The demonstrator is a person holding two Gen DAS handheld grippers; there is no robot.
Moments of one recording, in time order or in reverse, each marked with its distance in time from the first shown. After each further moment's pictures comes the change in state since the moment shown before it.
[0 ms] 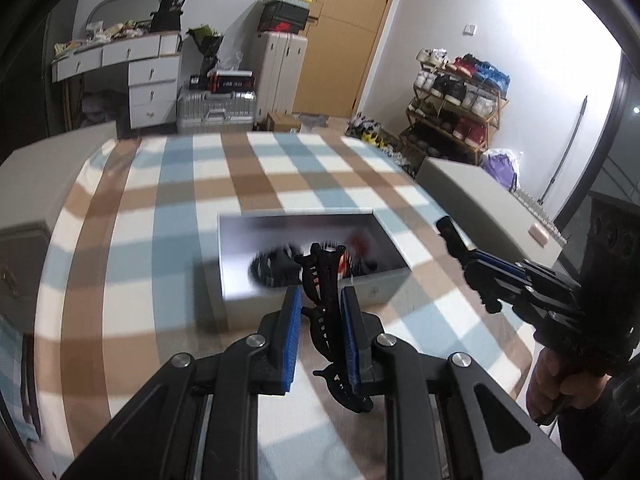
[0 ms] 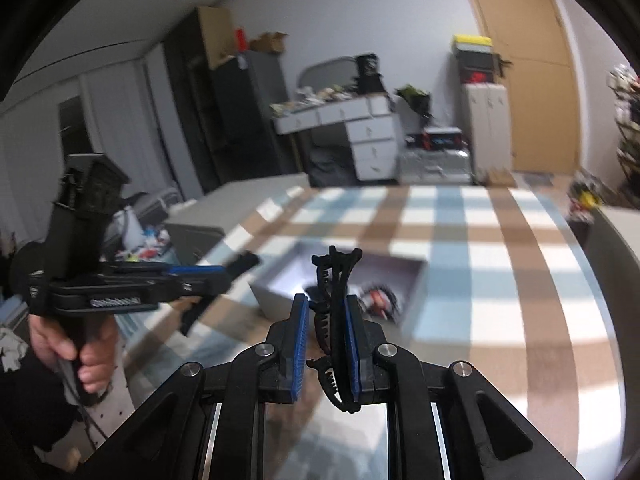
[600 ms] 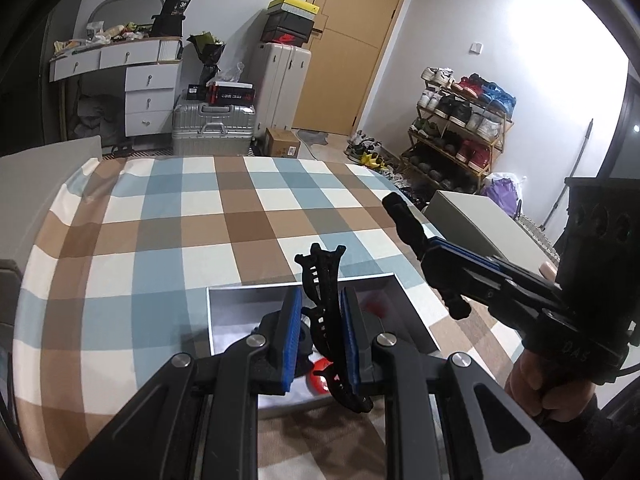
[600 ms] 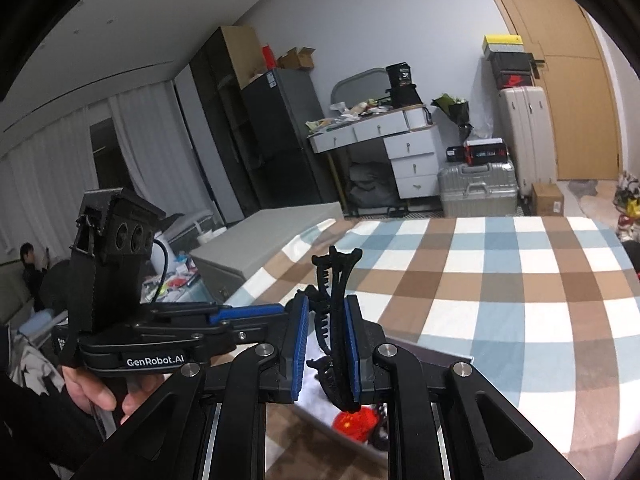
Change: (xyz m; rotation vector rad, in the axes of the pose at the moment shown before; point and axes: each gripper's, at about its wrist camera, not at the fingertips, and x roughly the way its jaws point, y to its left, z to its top) left arm 0.041 0.021 0.037 -0.040 -0.051 -0.026; right arm 0.073 -0.033 0.047 0.037 -0.051 0.171
